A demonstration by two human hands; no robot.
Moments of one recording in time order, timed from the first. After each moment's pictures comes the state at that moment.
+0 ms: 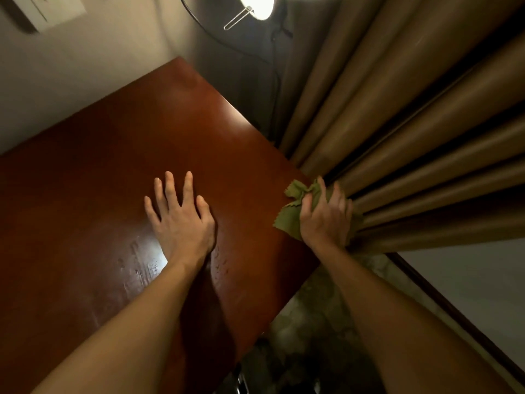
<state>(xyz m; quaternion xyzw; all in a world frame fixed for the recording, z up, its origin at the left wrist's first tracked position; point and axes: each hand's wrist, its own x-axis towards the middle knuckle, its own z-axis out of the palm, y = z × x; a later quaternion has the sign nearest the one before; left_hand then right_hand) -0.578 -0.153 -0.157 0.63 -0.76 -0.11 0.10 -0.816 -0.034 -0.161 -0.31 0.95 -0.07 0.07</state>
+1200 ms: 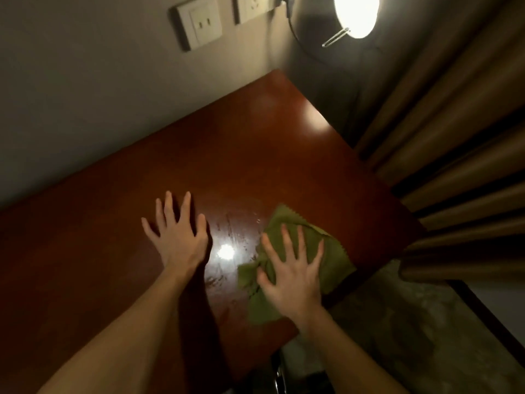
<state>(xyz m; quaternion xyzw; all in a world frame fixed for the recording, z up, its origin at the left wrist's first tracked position) -0.387 -0.146 -0.147 0.70 -0.70 -0.11 0.06 -0.593 0.009 -0.146 -0.63 0.77 0.02 0.12</state>
